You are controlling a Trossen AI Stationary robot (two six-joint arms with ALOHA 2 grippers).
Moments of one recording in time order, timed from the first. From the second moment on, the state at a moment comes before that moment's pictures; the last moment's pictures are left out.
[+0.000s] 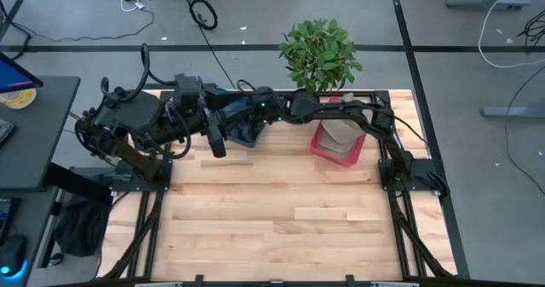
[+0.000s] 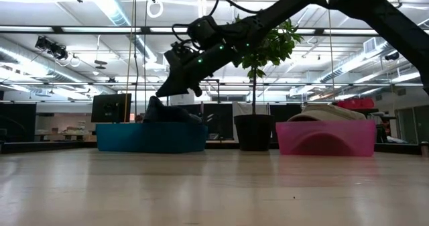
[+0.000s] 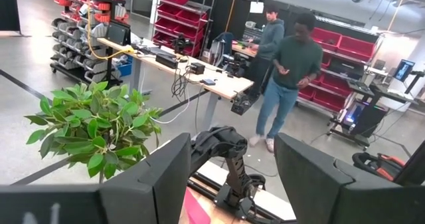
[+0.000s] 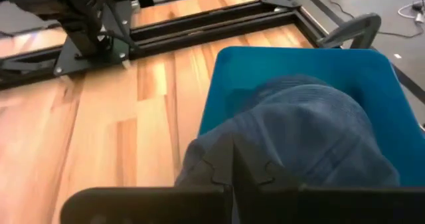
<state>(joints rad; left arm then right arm) -0.34 1.58 2.32 -0.78 -0.79 -0.35 -0.31 2.16 1.66 -0.03 -0.17 0.04</state>
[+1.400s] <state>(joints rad) -0.35 1.58 2.32 -0.81 -0.79 -0.35 -0.31 2.03 1.67 0.01 -0.19 0.19</state>
